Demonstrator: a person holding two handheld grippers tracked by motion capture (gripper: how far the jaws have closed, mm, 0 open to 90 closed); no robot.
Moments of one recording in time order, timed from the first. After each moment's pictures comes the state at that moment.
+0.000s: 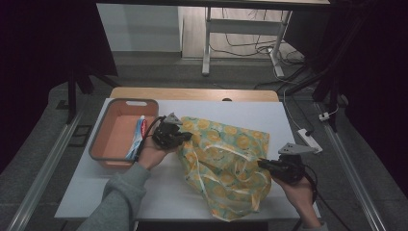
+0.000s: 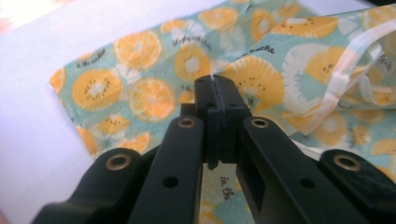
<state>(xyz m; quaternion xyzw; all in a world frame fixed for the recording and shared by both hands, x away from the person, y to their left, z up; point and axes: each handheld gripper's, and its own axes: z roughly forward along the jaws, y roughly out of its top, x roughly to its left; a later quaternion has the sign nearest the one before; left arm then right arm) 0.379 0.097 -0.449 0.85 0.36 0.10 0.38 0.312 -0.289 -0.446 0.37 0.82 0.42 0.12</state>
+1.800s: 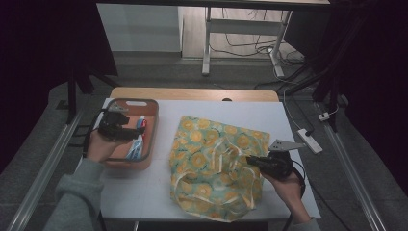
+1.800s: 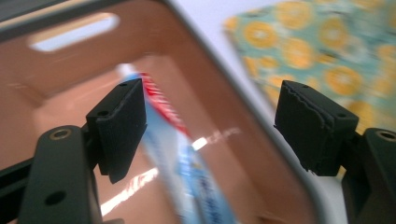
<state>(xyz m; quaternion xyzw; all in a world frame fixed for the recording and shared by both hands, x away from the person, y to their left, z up) 0.375 0.247 -0.428 0.78 0.50 0.18 0.32 0.324 -0.265 -0.451 0.33 0.82 0.45 0.10</state>
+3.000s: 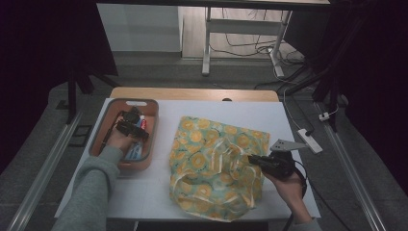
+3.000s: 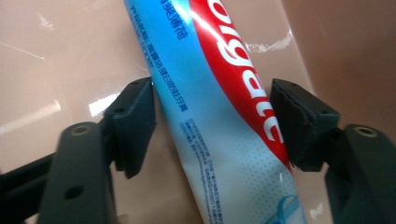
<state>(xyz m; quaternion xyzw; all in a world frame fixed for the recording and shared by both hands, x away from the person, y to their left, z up) 0.450 0.234 -0.512 0.79 0.59 0.08 0.16 0.324 -0.270 -0.450 0.34 0.82 0.45 0.11</state>
